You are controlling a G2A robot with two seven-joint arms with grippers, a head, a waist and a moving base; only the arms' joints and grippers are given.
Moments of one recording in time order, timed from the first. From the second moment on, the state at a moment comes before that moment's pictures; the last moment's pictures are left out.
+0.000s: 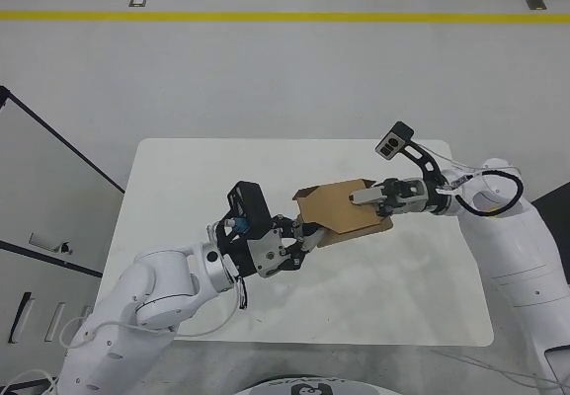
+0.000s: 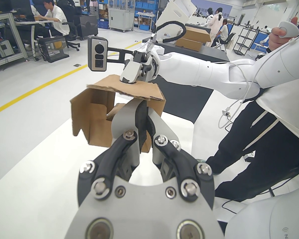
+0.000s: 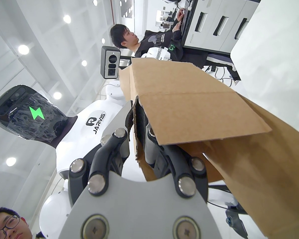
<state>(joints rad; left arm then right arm) 1.51 -1.05 -1.16 -2.23 0.81 -0.51 -0.39 -1.05 -0.99 1.18 -1.50 0.81 -0.01 1.46</state>
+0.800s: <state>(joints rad) 1.53 -1.05 -1.22 -2.26 0.84 -0.45 -0.34 -1.05 -1.00 1.16 -1.40 0.94 0.14 1.49</state>
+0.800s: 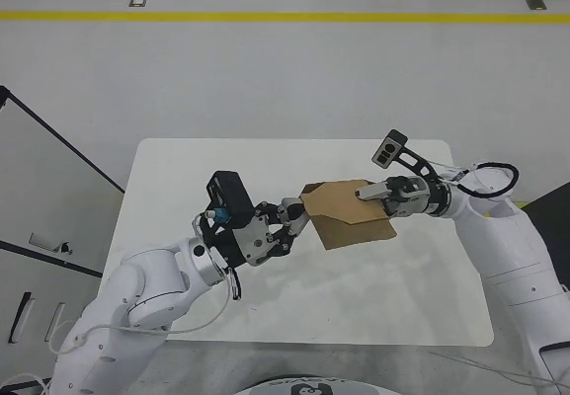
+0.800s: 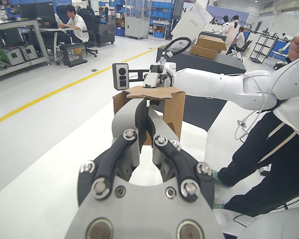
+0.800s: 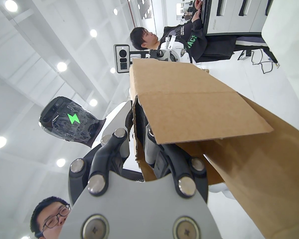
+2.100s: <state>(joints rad) 1.48 -1.07 -1.18 -2.26 0.91 -0.43 -0.32 -0.98 -0.98 0.94 -1.34 1.26 0.31 1.51</state>
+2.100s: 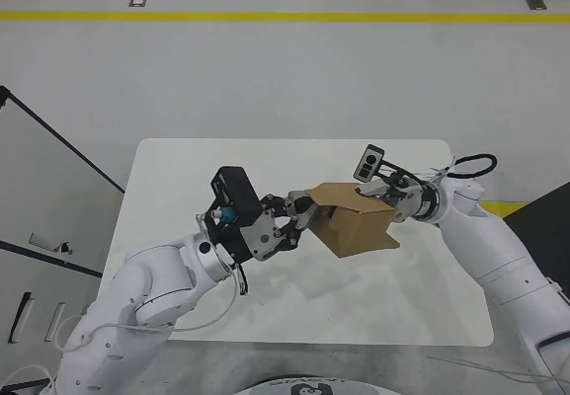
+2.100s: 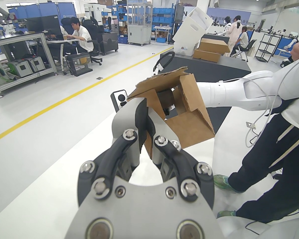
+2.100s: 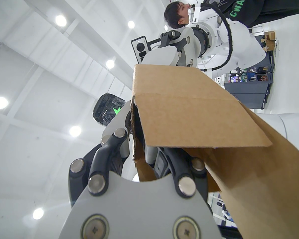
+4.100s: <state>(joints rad) 1.48 -1.06 -1.21 -2.33 1.32 -0.46 -0.21 -1.03 -0.95 0.97 -1.36 1.31 0.40 1.37</state>
